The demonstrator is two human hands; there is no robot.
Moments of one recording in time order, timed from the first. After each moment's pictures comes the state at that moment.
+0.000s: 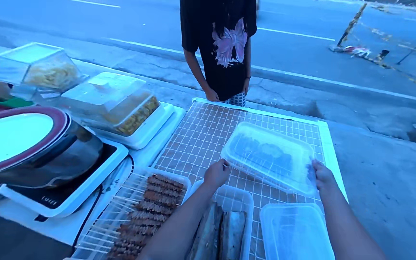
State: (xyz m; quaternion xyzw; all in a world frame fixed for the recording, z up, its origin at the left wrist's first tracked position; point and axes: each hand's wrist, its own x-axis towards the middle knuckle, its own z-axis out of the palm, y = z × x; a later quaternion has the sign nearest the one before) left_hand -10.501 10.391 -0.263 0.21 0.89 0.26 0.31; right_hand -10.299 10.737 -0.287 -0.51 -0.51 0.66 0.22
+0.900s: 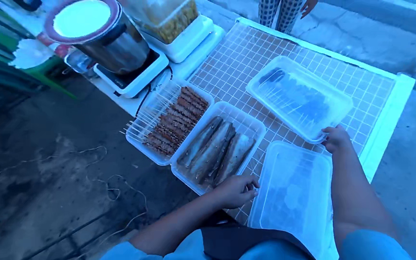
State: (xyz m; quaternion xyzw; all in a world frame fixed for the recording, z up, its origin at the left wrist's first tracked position) left_hand -10.216 10.316 -0.241 0.28 0.76 0.37 0.45; right_hand -10.282 10.718 -0.332 -0.47 -0.60 0.65 0.01
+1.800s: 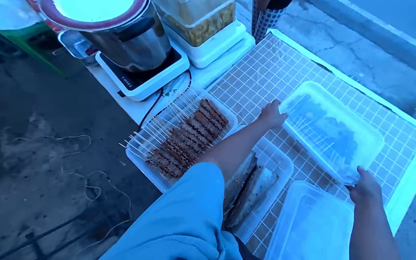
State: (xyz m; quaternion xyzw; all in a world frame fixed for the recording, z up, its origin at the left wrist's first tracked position) left_hand -10.545 10.401 -0.295 0.11 0.85 0.44 0.26; right_hand -10.308 10.683 -0.327 -0.53 -0.63 0.56 0.11
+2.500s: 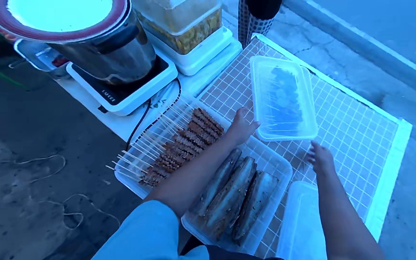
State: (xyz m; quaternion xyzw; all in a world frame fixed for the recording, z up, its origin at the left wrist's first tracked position) left_hand -10.513 10.293 -0.255 0.03 0.76 0.58 0.28; right_hand -10.397 10.591 -0.322 -0.50 -0.68 0.53 0.00
